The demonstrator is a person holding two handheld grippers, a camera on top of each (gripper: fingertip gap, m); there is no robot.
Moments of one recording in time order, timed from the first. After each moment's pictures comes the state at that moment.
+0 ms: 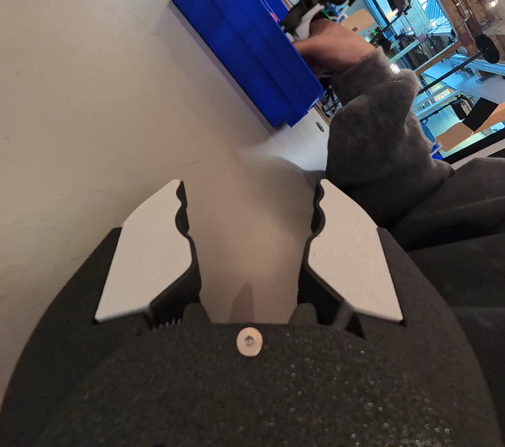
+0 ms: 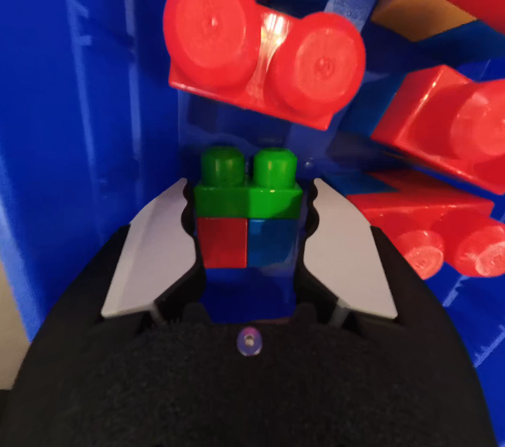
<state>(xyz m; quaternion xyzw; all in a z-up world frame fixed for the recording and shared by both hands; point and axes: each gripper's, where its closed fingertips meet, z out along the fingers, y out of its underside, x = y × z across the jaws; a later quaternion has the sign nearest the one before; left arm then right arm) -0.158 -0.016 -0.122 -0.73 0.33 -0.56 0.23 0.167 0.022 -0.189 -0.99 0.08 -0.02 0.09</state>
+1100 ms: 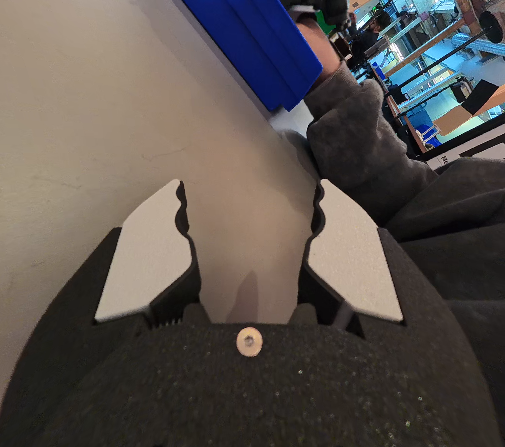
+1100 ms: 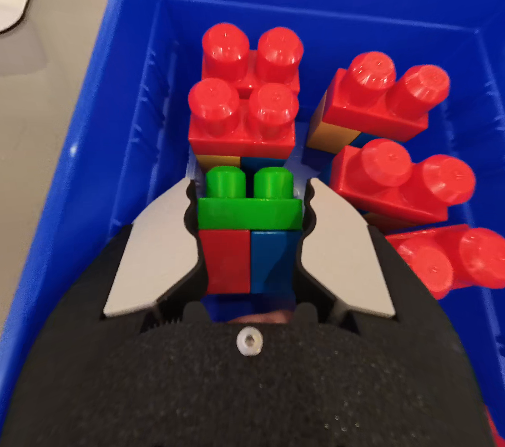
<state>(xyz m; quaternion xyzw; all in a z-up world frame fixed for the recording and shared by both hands) -0.149 -0.030 -0.131 -0.73 0.35 -0.55 0.20 0.187 0.072 -0.163 -0.90 0.11 -0.08 0.40</state>
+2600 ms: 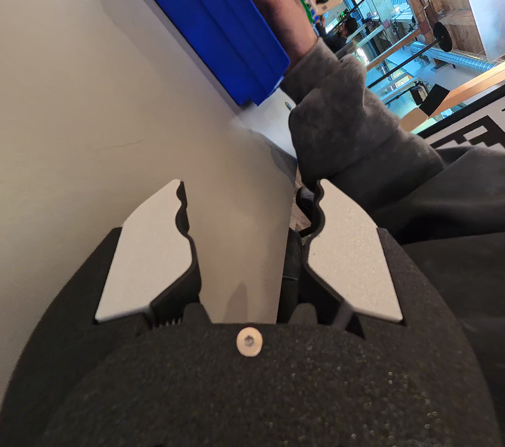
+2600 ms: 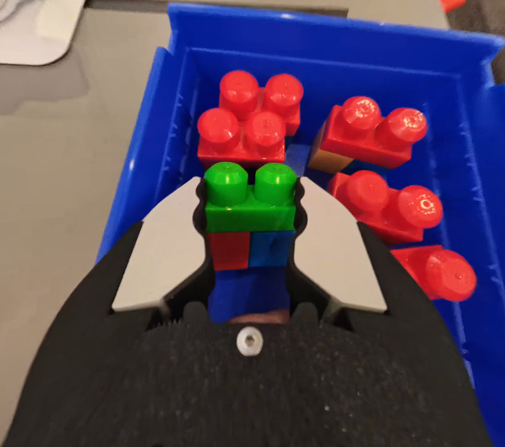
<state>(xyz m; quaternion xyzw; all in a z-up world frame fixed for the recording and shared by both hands) -0.142 -0.056 -0.121 -0.71 0.35 -0.59 0.17 0.184 0.077 -0.135 -0.90 0.10 -0.06 0.42</state>
